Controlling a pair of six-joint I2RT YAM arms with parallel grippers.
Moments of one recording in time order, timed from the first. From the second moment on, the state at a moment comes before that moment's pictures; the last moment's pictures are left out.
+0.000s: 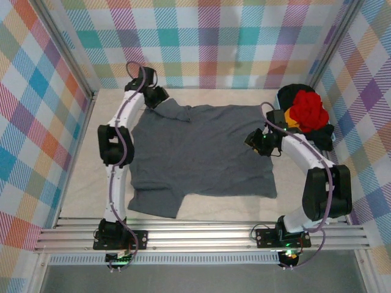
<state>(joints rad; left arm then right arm) -0.16 2.48 2.41 -0.81 0.15 -0.71 0.14 1.52 1.04 -0.59 -0.31 0.73</state>
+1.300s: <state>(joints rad) -0.12 2.51 2.20 -0.81 0.05 -0.83 0.18 1.84 1.15 -0.71 -0.22 0.78</state>
